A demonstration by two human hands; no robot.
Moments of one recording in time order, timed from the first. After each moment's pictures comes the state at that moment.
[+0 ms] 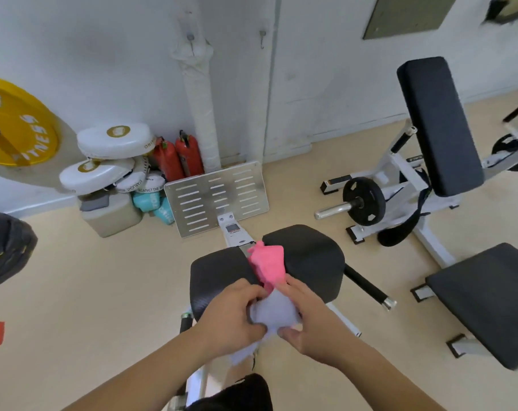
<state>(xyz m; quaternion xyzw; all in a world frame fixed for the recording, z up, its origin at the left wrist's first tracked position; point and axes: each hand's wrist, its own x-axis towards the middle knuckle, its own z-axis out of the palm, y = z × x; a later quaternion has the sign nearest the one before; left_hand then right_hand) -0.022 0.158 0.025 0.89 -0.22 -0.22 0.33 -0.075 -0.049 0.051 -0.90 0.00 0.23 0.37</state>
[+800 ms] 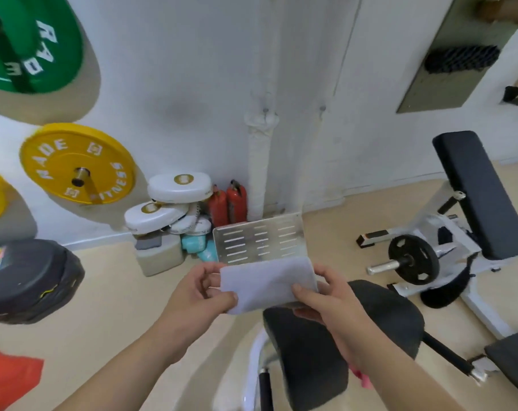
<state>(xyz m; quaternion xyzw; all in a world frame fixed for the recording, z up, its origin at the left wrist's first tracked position) 0.037 0.412 0.157 0.73 0.09 -0.16 0.66 0.009 0.161 0.170 -0.69 0.17 0.13 0.69</state>
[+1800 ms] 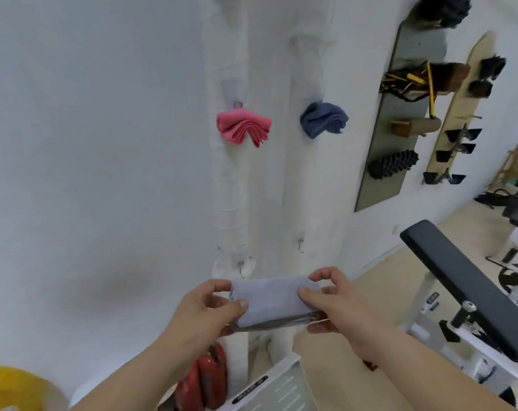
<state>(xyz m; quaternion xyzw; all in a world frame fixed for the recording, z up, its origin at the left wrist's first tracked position) 0.549 0.394 0.310 0.74 -0.08 -0.17 0.64 0.473 0.154 0.314 -0.73 0.20 -0.04 0.66</state>
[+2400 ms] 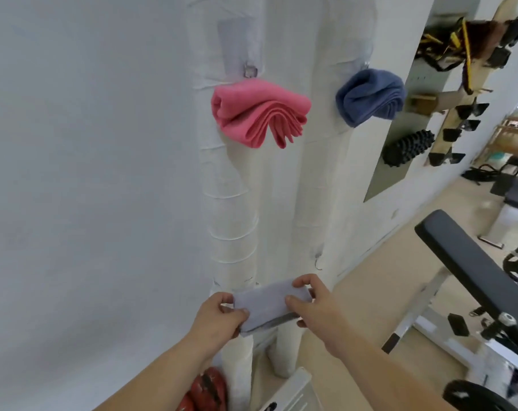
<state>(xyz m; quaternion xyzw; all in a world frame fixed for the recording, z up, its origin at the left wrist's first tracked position) 0.829 0.318 0.206 0.77 -0.02 -0.24 0.59 0.739 0.121 0.222 -0.76 0.26 -0.07 0.59</state>
